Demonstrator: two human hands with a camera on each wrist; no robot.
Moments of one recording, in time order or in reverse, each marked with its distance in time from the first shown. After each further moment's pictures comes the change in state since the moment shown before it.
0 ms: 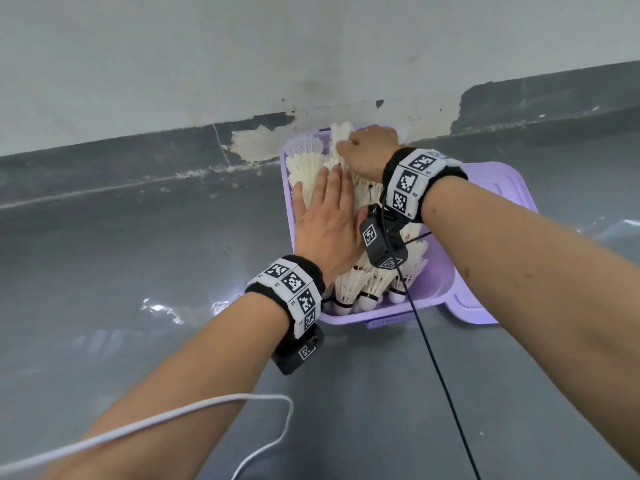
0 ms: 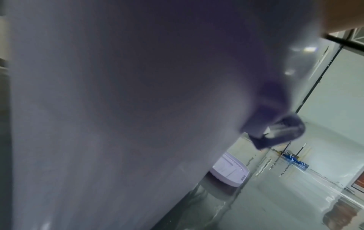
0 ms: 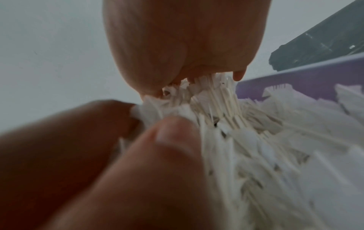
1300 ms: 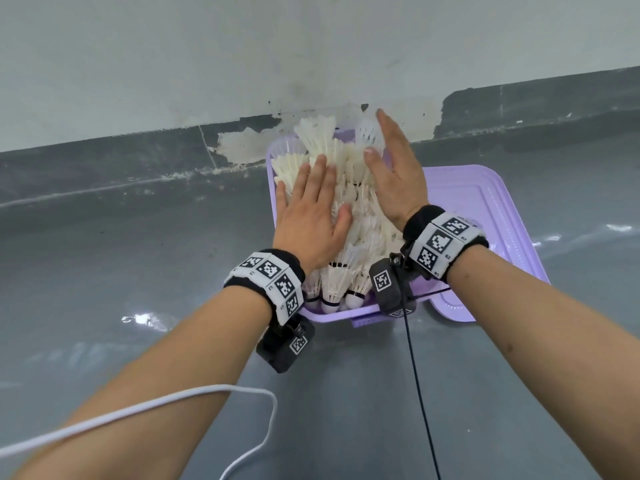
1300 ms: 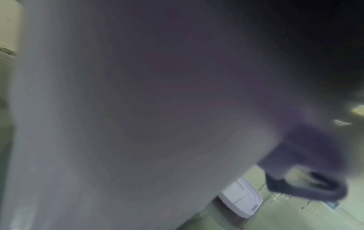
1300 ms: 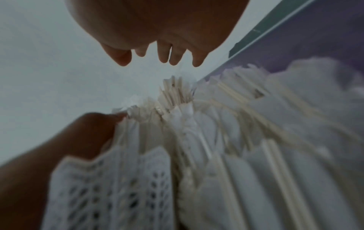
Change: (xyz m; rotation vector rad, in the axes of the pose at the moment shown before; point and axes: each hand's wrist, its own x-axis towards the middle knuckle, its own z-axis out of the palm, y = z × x) left_hand 0.004 -0.012 0.002 -0.180 -0.001 -0.006; right_hand -0.070 0.051 0.023 0.675 0.423 -0.197
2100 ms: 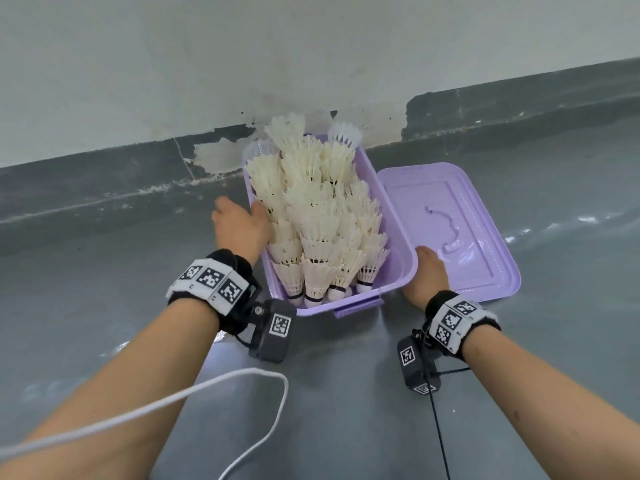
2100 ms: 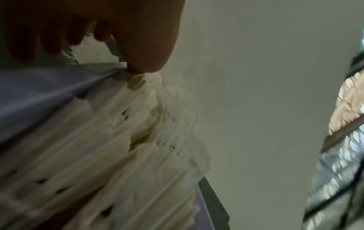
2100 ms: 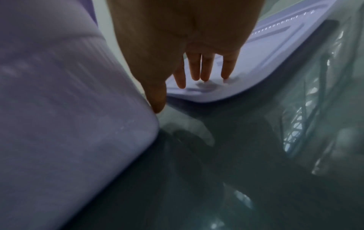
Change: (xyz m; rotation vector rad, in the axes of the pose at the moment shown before) left_hand -0.009 -0.032 -0.026 -0.525 0.111 -0.681; right_hand -0.120 0.103 -0.041 -0.515 -0.122 0.557
